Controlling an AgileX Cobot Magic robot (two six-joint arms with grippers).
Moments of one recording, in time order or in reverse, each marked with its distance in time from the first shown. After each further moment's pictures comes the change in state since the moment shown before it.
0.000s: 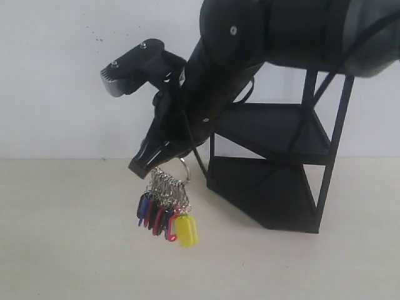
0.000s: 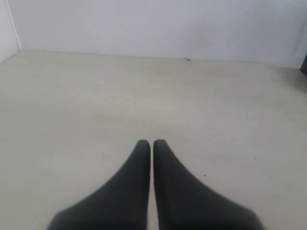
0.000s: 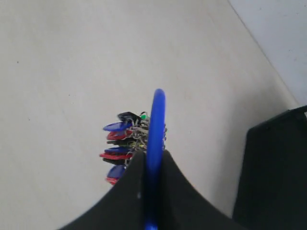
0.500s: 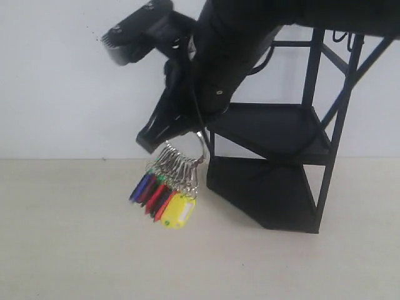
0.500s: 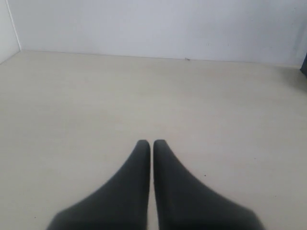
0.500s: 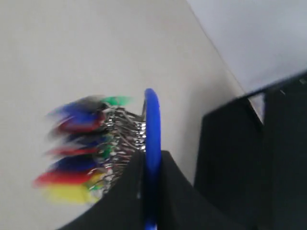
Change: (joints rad) left arm 0.000 0.000 0.000 0.000 0.000 0.000; right arm 0.051 -0.105 -0.001 -0.245 0.074 0.213
